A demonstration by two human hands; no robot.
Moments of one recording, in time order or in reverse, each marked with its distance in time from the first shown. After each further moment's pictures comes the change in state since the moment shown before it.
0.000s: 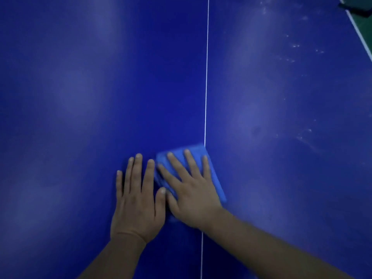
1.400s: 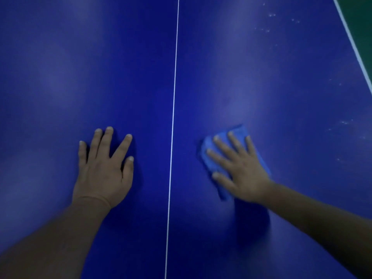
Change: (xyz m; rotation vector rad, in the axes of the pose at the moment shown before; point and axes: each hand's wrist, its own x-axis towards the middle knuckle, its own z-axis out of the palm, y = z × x) left_hand 0.003 0.000 0.002 0.140 -0.077 0.011; right_hand -0.119 0.168 -0.015 -0.109 -0.002 -0.044
